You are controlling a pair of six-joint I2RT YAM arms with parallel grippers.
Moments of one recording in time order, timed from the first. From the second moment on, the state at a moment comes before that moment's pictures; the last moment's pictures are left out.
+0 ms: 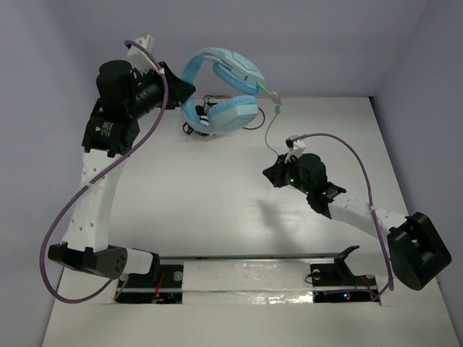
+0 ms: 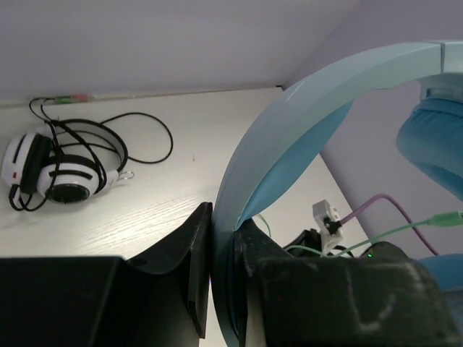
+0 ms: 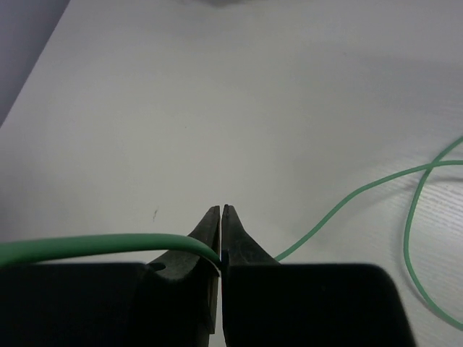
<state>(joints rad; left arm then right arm) -0.23 1.36 1.84 -0.61 0.38 -0.45 0.56 1.26 0.61 0.35 -0.13 0.40</state>
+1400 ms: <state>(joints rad) -0.50 1.24 1.06 -0.37 -0.24 -0.46 1.19 1.34 1.31 -0.85 0.52 0.50</state>
